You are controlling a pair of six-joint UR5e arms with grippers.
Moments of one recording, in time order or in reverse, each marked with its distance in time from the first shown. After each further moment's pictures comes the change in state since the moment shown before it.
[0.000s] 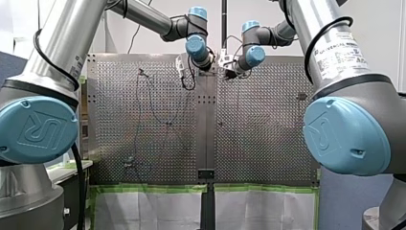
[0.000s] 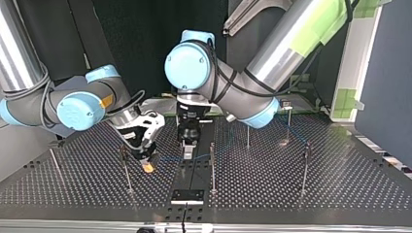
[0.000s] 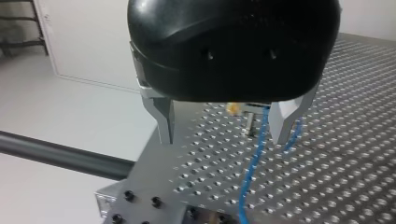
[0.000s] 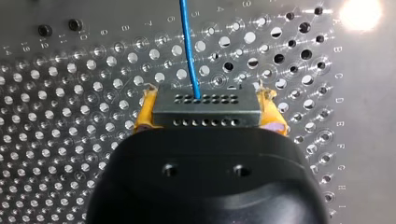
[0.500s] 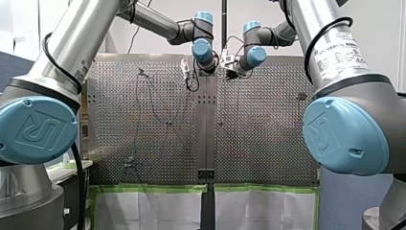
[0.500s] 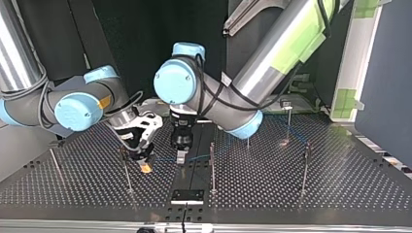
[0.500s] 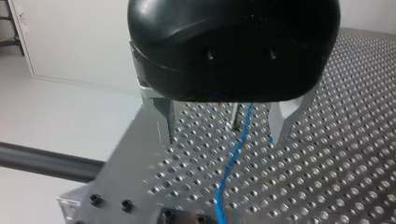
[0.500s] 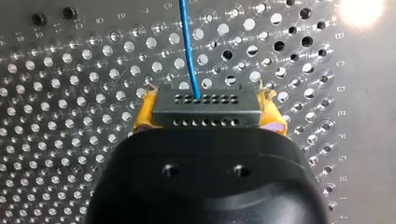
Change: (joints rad) left arm -0.007 -0.102 0.109 -0.040 -0.012 0.047; right arm -0.010 0.001 0.001 -0.002 0.002 0.003
